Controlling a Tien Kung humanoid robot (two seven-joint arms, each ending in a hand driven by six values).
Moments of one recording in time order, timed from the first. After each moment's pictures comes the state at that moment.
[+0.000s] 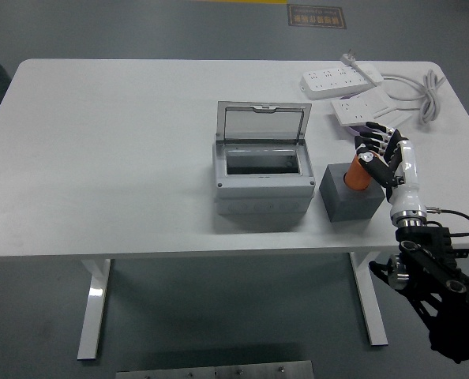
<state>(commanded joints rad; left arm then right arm) -0.20 0.20 -1.54 -0.24 1.62 0.00 0.42 0.30 -0.25 1.02 1.01 -0.84 -0.43 0.54</state>
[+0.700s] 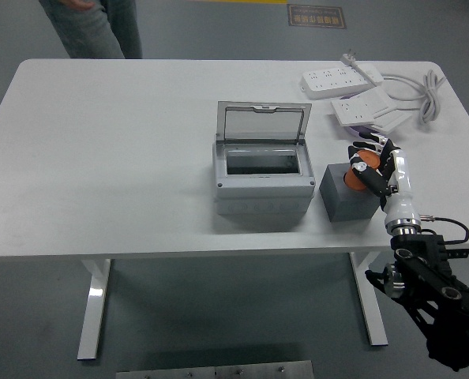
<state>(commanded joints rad) -0.20 0.20 -1.54 -0.24 1.63 0.00 0.42 0.28 -0.24 0.98 1.02 -0.82 -0.43 0.55</state>
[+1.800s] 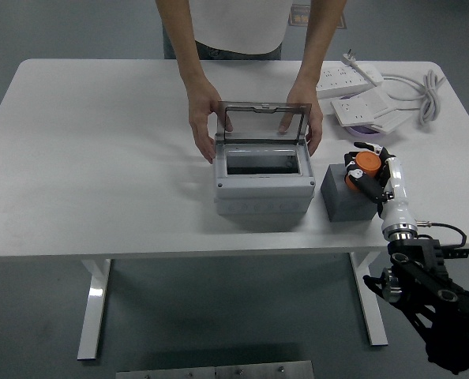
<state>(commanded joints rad) -0.22 0.20 -1.54 -0.24 1.63 0.00 0.41 0.28 -0.24 0.95 1.00 -0.80 -0.46 0.53</state>
